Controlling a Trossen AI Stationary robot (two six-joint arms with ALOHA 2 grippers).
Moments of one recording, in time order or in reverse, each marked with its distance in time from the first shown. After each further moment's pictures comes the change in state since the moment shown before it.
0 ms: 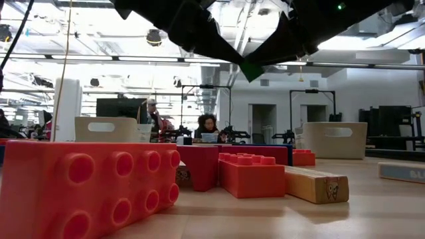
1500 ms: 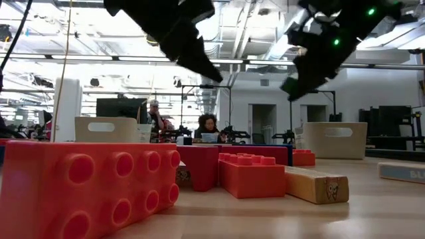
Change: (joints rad) left arm -0.005 -0.028 -0.021 -0.176 -0.165 -0.180; right arm -0.239 -0.135 0.013 -0.631 0.066 0.337
